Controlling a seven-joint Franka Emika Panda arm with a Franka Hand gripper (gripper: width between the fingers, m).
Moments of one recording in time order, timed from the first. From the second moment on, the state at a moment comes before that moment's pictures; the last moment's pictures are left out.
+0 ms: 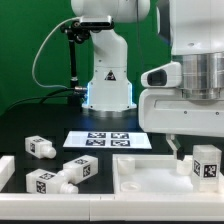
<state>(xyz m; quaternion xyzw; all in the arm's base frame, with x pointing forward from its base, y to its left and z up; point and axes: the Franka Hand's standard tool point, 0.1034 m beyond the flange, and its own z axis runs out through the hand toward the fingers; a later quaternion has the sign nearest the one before) 0.627 0.112 0.066 -0.97 0.23 0.00 0.05</state>
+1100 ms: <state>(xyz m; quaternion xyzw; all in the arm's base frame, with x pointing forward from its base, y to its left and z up) 0.637 0.100 0.063 -0.99 0.16 -0.05 0.03</state>
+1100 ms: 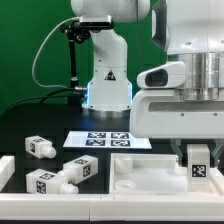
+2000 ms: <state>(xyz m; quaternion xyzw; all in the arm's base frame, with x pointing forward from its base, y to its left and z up) 0.639 0.114 0.062 -0.76 0.65 0.02 0.06</state>
